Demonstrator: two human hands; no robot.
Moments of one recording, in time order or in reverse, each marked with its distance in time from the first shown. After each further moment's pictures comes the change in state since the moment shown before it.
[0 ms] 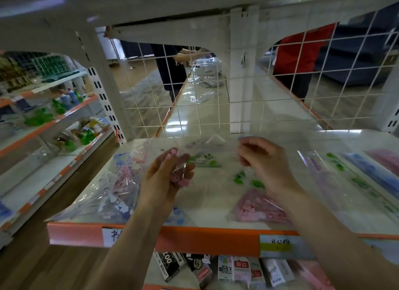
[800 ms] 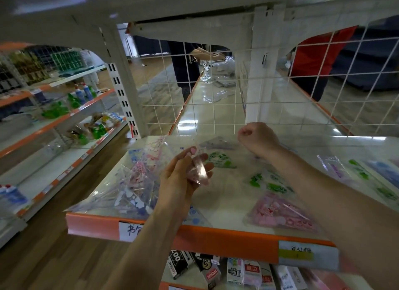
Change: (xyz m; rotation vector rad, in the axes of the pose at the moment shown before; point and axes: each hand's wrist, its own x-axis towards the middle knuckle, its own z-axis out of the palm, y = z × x) left_hand -0.004 -0.001 0.001 -0.011 0.003 0.014; right_hand 0.091 0.018 0.036 -0.851 -0.134 -0.029
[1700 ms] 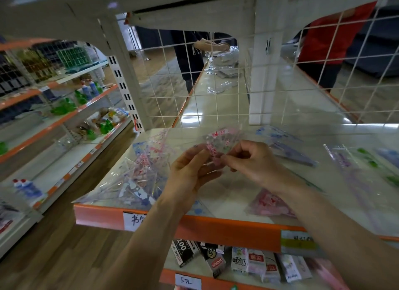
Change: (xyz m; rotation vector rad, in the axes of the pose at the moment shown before) left_hand -0.005 -0.003 0.003 0.163 -0.149 -0.069; right_hand -0.094 -0.015 0.000 0.505 -0.240 -0.154
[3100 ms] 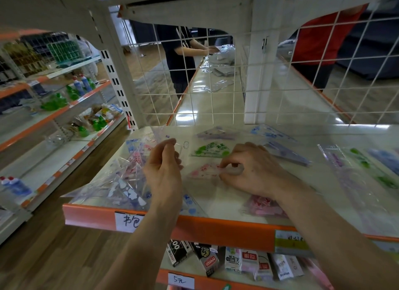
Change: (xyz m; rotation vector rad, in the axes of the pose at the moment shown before) left_hand 0.001 -0.001 0.002 0.221 0.603 0.368; right_hand -0.001 0.009 -0.010 -0.794 -0.128 -0.179
